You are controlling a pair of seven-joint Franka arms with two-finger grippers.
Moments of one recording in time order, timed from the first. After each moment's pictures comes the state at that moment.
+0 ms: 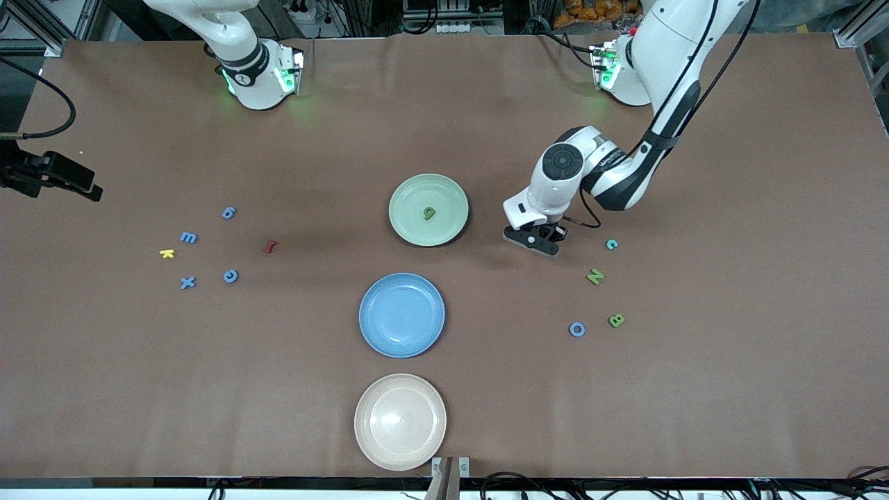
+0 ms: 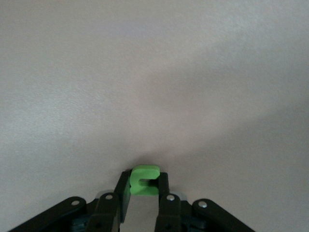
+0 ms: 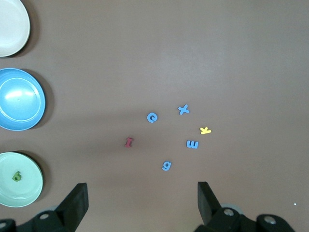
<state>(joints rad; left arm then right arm) -0.27 0.49 -0.33 -2.18 0.35 2.64 -0.45 0.02 0.08 -0.06 -1.42 0.02 1.48 0.05</state>
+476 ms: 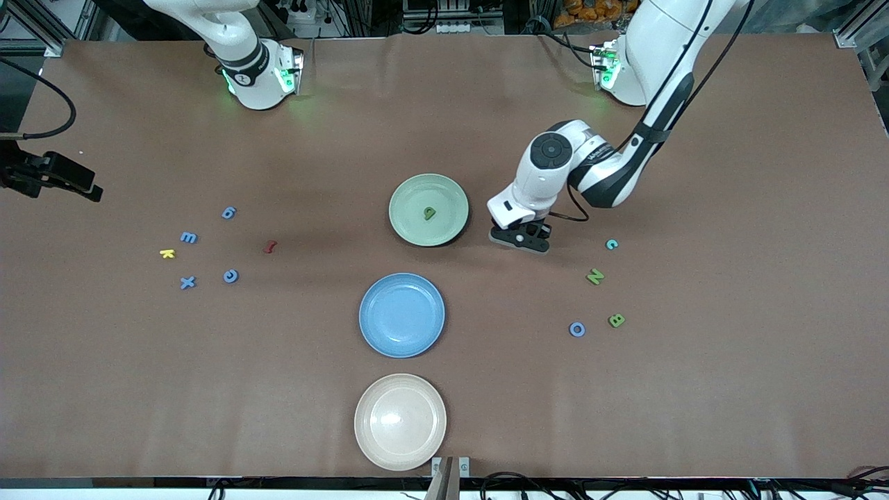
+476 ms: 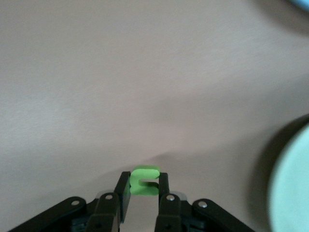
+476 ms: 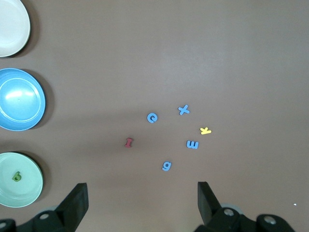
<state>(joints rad) -0.29 0.48 -0.38 -2.10 0.32 2.63 -0.59 0.02 0.08 -0.06 -1.42 0.02 1.48 0.05</state>
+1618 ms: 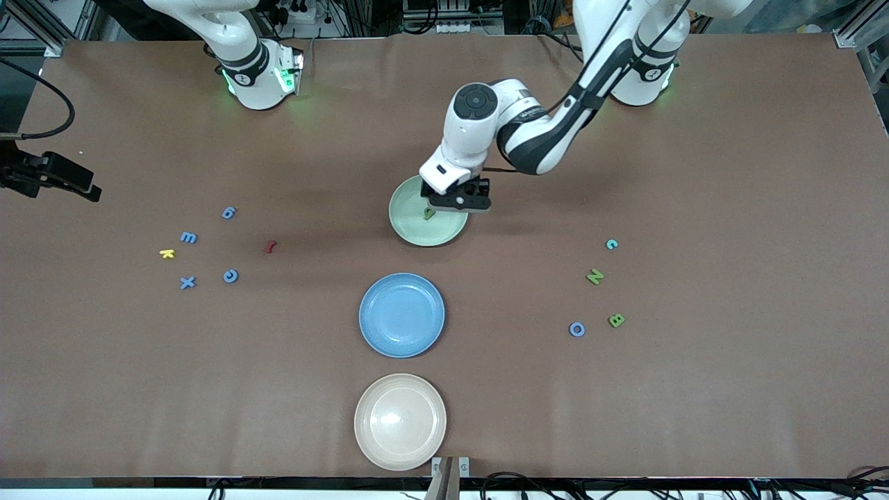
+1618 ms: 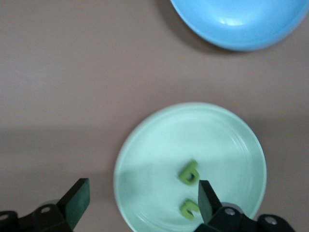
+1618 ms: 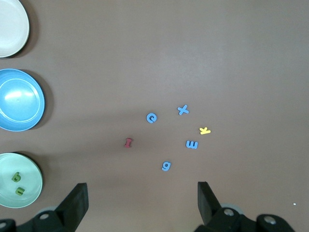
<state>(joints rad) -0.53 0.48 -0.38 -1.91 0.21 2.47 -1.00 0.02 0.08 -0.06 -1.42 0.02 1.48 0.05</state>
